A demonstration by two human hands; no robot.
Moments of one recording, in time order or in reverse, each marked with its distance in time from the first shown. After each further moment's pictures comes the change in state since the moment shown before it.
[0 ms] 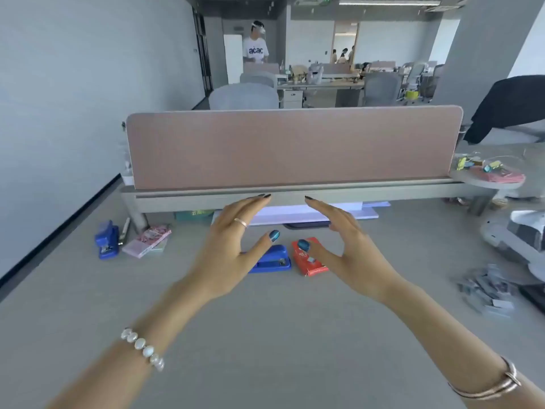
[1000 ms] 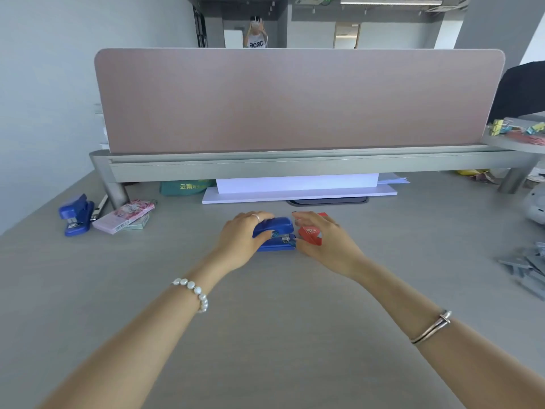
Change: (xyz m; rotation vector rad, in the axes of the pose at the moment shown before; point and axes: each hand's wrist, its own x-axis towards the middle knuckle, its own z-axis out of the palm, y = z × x) left_hand 0.008 -0.130 0.123 0.153 -0.179 -0.195; right_hand 0.033 0.137 0.099 -0.069 -0.066 0.164
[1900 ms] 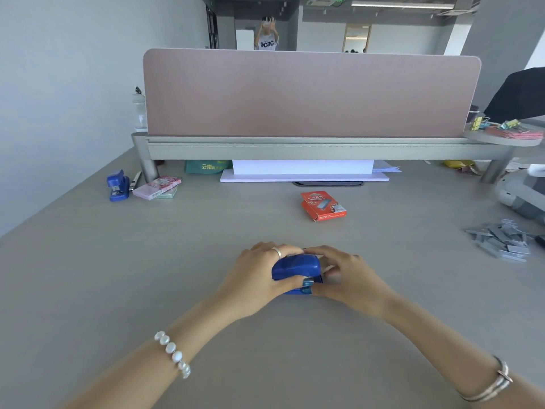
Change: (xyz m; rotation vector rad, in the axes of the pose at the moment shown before) left_hand -0.166 0.083 -0.023 -0.140 -0.079 0.085; right_hand -0.148 -0.042 -0.003 0.044 -0.173 -0.004
